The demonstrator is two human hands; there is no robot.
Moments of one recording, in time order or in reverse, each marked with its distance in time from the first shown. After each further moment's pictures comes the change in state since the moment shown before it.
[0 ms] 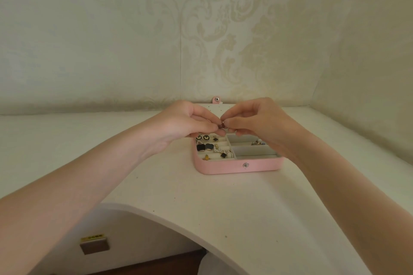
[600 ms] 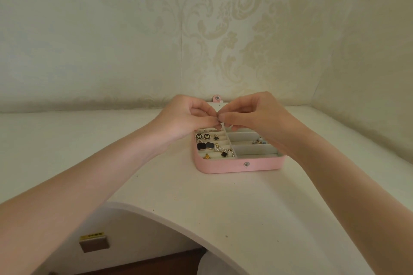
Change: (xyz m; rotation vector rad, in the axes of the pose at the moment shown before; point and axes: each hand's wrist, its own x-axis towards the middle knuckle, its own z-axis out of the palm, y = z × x) left_hand 0.005 -0.005 0.003 -0.042 0.157 0.116; right_hand 0.000 -0.006 0.004 -0.025 -0.035 -0.115
